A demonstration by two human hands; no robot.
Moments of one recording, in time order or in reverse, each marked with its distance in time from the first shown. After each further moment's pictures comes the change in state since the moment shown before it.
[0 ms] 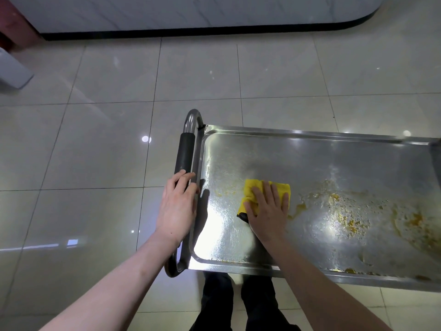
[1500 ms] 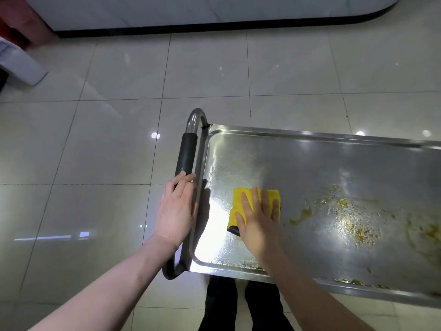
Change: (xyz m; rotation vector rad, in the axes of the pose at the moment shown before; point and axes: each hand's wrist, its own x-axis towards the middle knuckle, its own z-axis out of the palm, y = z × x) left_hand -0.002 0.000 -0.001 -0.079 -0.003 -0.066; right_hand -0.015 -0.027 -0.006 -0.120 -0.250 -0.162
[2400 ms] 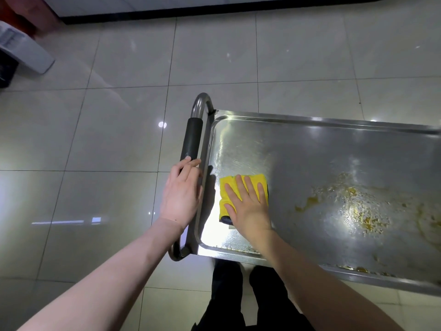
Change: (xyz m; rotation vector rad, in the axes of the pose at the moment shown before) left_hand 0.002 0.001 -0.001 -0.003 0.013 0.005; right_hand 0.010 -0.027 0.016 -0.100 -0.047 -0.232
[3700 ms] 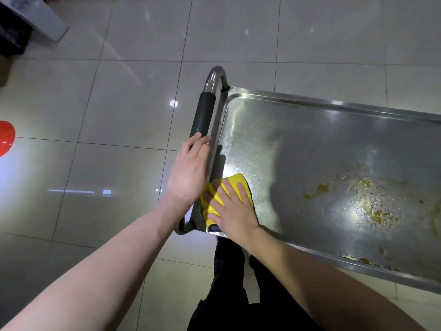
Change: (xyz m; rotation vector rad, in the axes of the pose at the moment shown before) left_hand -0.002 0.005 -0.003 0.055 -0.020 0.030; right_hand -0.034 -0.050 0.004 0.057 -0.093 -0.341
